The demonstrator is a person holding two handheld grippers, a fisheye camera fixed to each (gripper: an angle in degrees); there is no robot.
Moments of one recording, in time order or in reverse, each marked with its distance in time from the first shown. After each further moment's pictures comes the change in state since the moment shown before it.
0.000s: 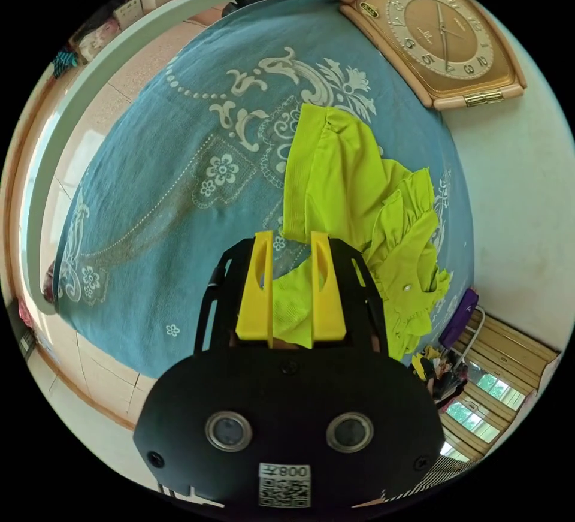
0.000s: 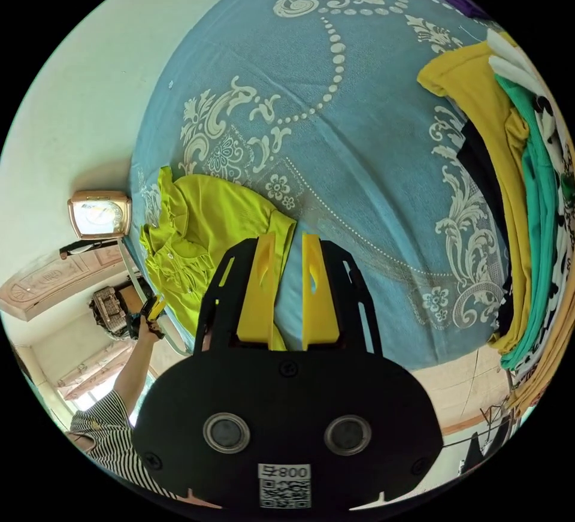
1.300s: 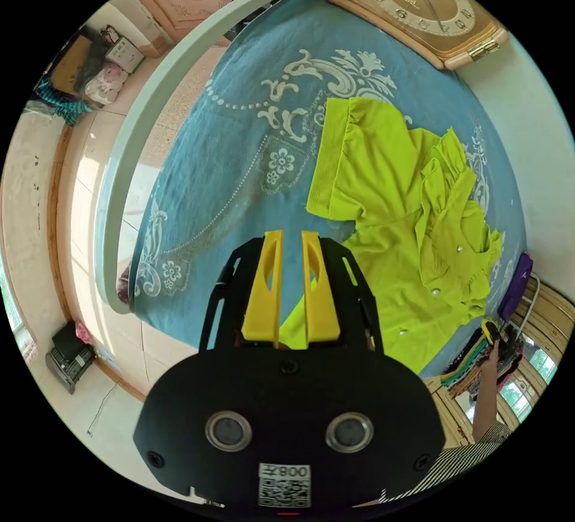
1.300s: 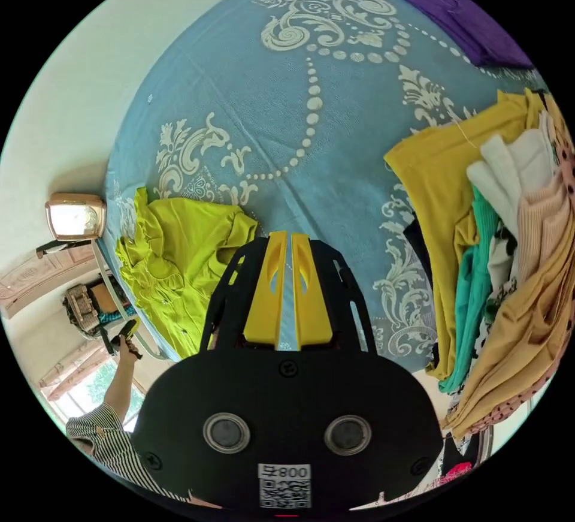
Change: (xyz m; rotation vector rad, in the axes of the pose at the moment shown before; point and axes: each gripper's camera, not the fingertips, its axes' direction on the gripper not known) left arm -0.099 -0.039 0.002 -0.100 -0.246 0.159; right arm -0.027 -0.057 -0.006 -0.018 0.104 -0.038
